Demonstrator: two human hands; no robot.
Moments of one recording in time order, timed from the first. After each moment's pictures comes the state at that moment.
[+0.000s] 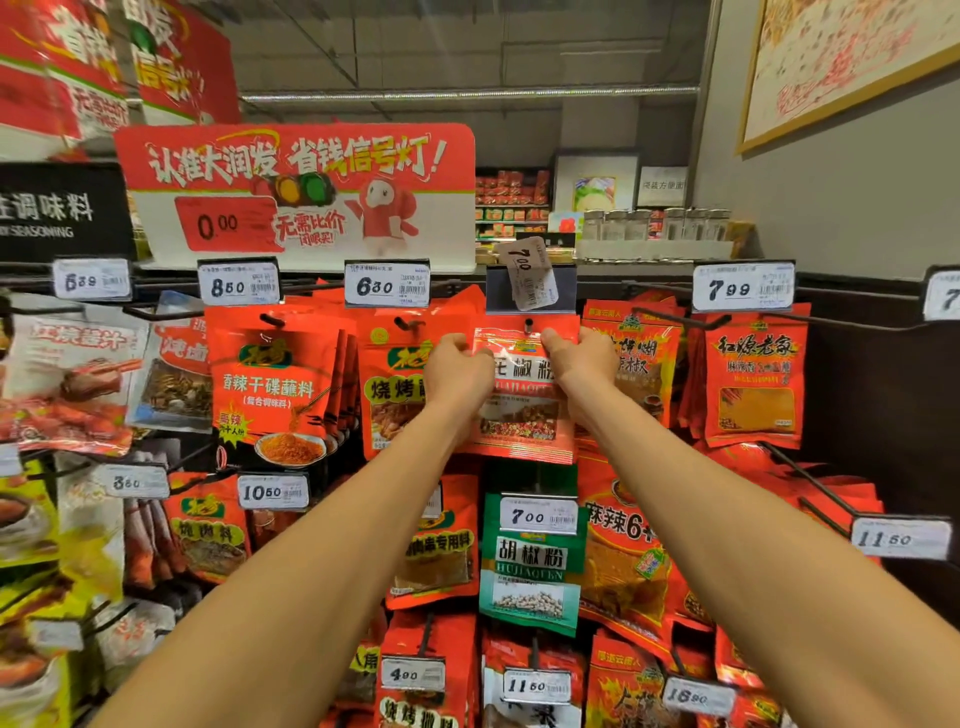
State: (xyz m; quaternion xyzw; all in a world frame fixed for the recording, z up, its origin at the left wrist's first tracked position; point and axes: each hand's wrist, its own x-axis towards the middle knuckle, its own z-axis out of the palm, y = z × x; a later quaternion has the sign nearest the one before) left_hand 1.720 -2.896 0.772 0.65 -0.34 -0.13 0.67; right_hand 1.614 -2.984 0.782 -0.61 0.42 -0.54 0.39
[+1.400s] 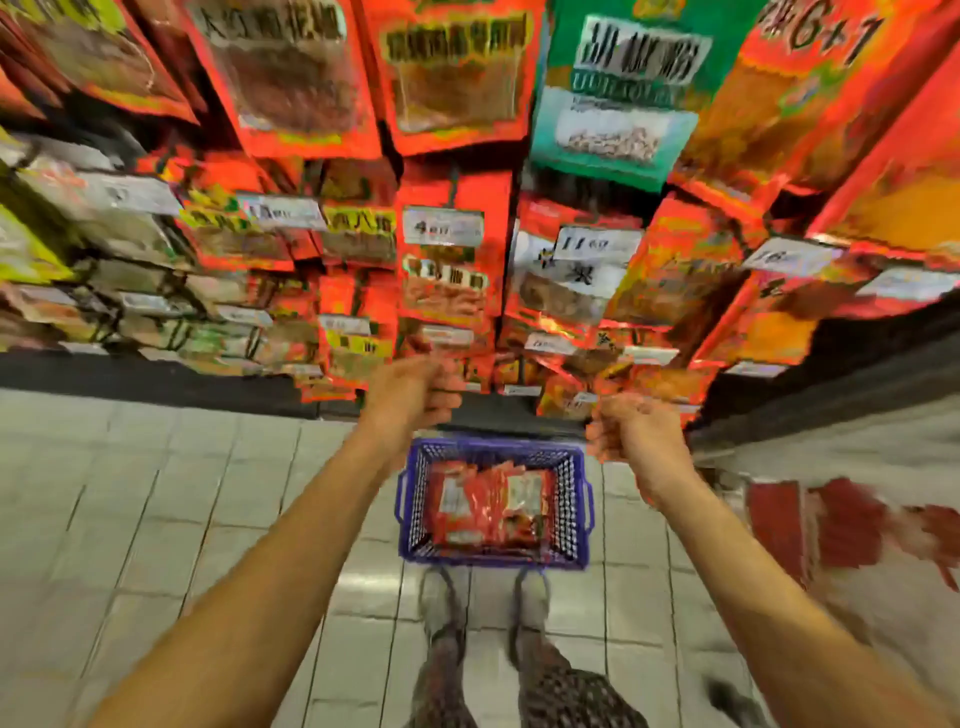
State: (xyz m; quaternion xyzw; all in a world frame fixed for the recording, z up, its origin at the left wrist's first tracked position) left_hand 1.708 -2.679 0.399 0.69 -0.10 -0.50 0.51; right_hand 1.471 -2.778 0.371 -0.50 0.59 -0.21 0.60
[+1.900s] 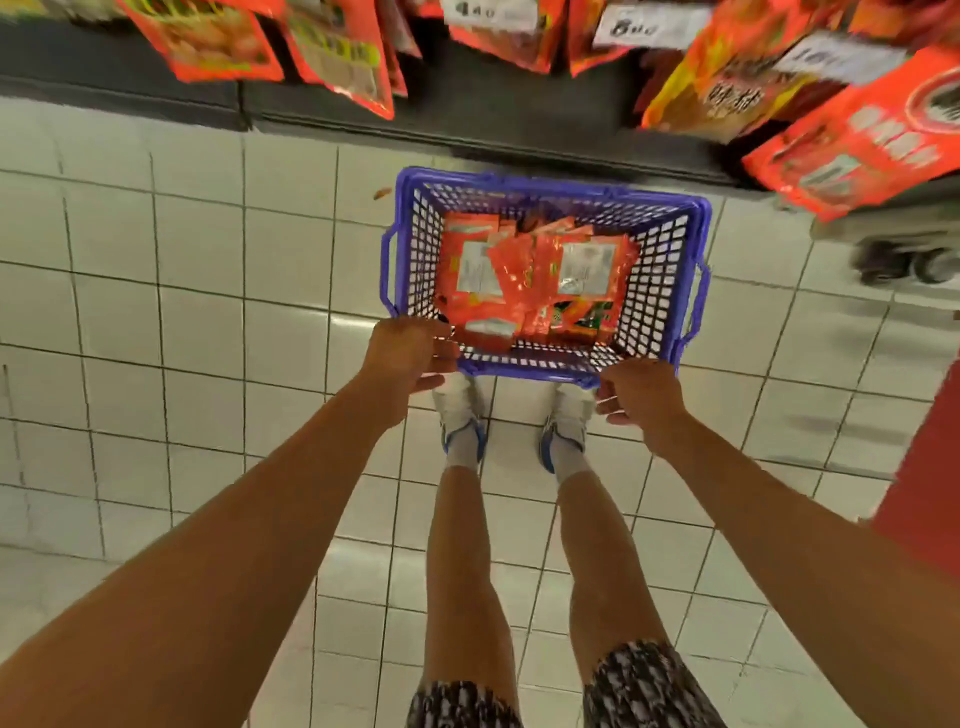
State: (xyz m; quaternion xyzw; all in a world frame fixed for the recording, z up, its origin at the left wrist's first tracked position) left_hand 1.654 -2.584 0.011 0.77 0.14 -0.57 0.27; right_hand 1.410 -2.683 -0.068 -0.35 0.73 0.18 0.56
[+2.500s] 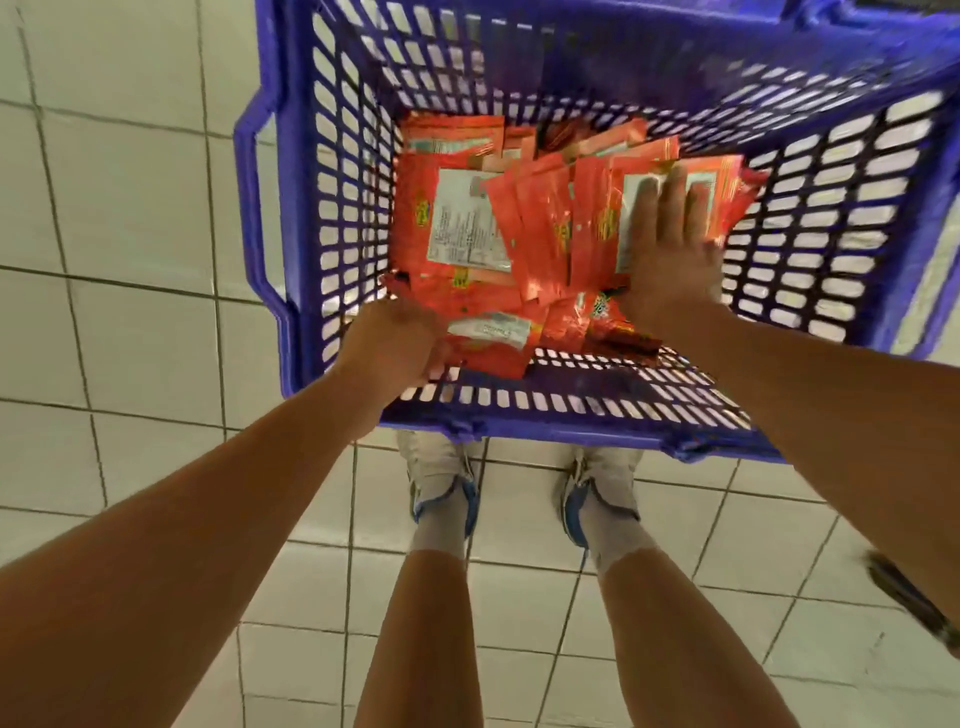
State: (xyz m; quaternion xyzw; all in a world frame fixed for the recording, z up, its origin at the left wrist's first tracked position) left_hand 1.655 -2.552 -0.317 0.79 0.02 -0.59 0.14; right_hand 1.434 -2.728 -0.419 -0.81 0.46 0.34 0.13
